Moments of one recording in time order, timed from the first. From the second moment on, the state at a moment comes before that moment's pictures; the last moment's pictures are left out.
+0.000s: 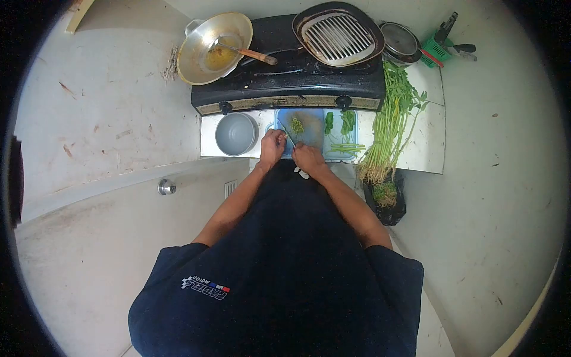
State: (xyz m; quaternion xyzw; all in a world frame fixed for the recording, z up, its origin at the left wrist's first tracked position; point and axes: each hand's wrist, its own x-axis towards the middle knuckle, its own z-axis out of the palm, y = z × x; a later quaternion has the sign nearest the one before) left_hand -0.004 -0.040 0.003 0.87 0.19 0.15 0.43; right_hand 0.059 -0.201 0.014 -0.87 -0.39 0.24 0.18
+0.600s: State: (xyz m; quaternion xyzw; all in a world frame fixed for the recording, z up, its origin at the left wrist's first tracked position) left_hand -0.005 -0.039 0.005 0.87 0.20 0.15 0.42; right_hand 0.059 -0.190 0.011 -0.87 -0.40 0.25 0.14
